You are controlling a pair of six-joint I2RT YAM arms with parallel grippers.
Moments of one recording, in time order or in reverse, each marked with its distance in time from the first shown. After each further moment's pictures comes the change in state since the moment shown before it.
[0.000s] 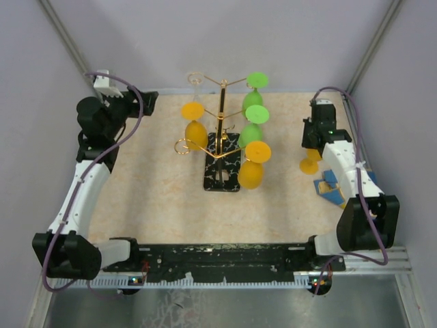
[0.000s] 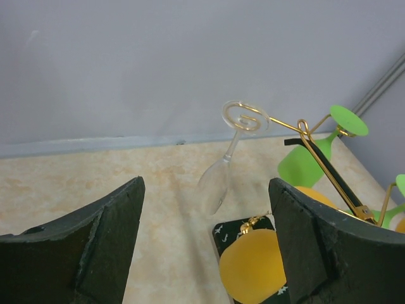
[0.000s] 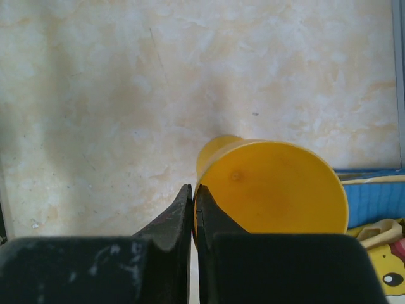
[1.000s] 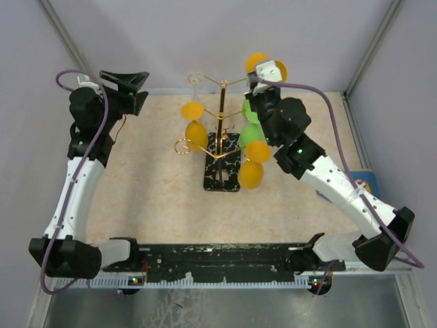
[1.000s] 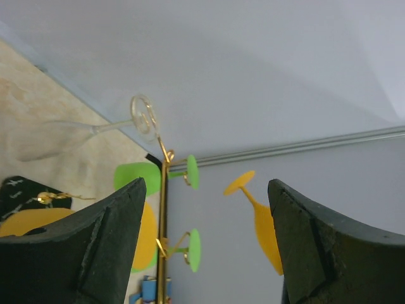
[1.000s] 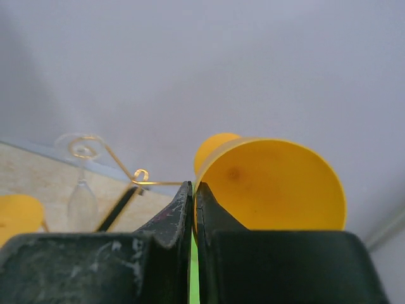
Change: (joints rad) left arm 0.000 0.029 0.166 -0.240 -0.066 -0.919; right arm 0.640 -0.134 0.239 0.640 0.302 -0.433
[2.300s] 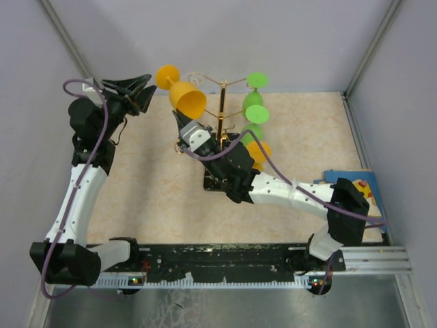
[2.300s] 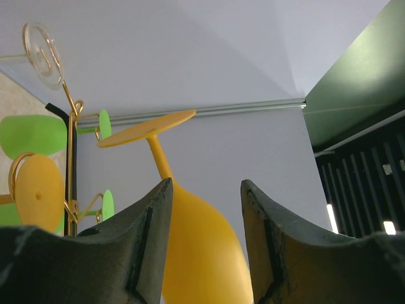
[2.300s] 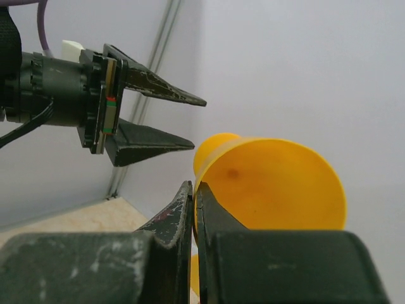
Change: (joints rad) left arm -0.005 -0.070 -0.138 0.277 0.159 -0.404; right arm 0.429 0.279 -0.190 0.811 -0.176 -0.318
